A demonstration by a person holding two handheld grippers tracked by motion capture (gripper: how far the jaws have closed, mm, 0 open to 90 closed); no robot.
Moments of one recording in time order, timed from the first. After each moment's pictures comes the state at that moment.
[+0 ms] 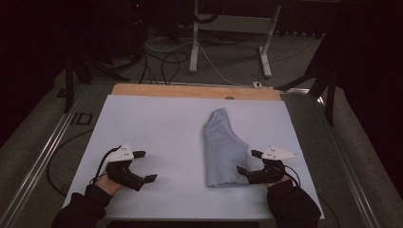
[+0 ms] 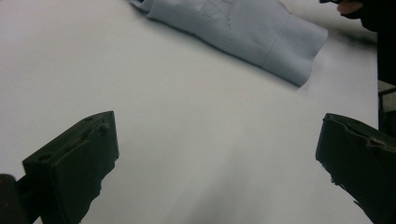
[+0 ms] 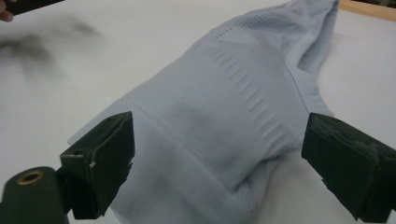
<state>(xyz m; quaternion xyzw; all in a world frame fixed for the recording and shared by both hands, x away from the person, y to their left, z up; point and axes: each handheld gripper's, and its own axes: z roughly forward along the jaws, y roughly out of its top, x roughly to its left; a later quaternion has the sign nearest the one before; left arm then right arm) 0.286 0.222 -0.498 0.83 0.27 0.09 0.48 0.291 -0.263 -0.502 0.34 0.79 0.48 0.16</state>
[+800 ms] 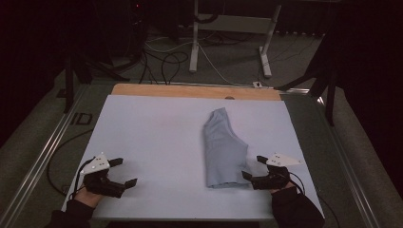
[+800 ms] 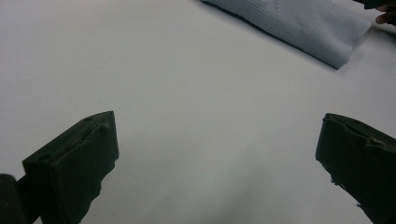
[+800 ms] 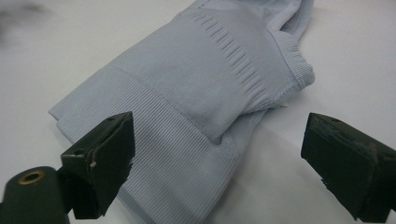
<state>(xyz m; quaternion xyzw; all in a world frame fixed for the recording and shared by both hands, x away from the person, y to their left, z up) 0.261 0.272 -0.516 0.80 0.33 0.12 0.48 0.279 -0.278 -0.517 0.36 0.79 0.47 0.17</state>
